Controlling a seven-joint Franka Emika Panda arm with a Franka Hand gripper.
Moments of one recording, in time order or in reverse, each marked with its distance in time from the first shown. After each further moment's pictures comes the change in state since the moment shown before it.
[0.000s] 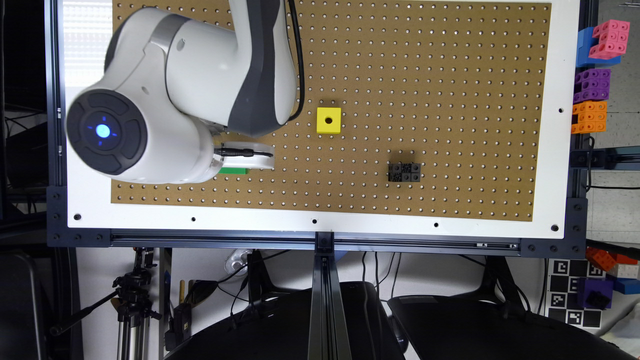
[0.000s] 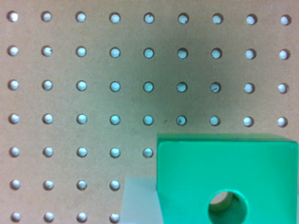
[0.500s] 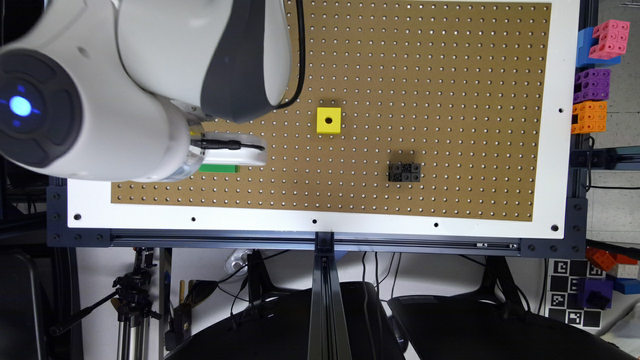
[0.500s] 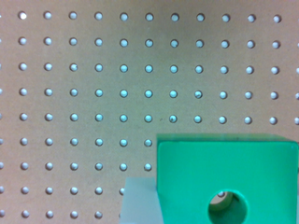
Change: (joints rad) arm 0.000 -0.140 0.001 0.000 0.000 -0.131 0.000
